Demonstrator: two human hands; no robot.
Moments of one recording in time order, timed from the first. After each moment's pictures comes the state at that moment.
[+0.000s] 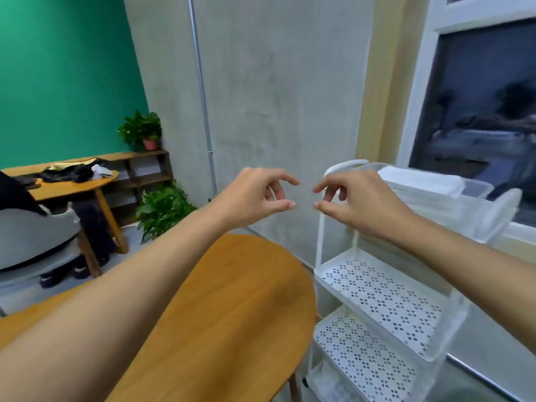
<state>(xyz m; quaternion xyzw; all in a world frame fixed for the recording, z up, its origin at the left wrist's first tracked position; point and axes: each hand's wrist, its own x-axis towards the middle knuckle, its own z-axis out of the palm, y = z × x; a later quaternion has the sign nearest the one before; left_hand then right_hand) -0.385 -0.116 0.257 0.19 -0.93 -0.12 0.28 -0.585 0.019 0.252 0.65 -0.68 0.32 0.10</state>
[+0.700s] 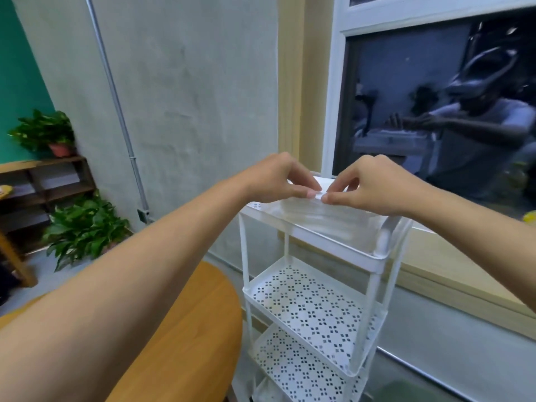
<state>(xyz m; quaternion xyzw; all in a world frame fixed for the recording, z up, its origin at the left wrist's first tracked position) -0.619 -0.111 0.288 0.05 -0.96 -0.20 0.16 -0.765 0.077 0.285 0.57 -0.79 0.23 0.07</state>
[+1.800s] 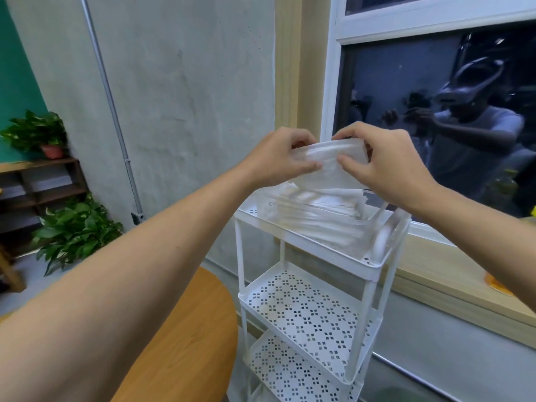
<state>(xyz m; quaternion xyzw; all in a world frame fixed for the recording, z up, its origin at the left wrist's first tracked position) -0.631 -0.100 0.316 0.04 -0.92 -0.22 0.32 -0.764 0.083 0.307 0.57 -0.69 0.35 0.27</state>
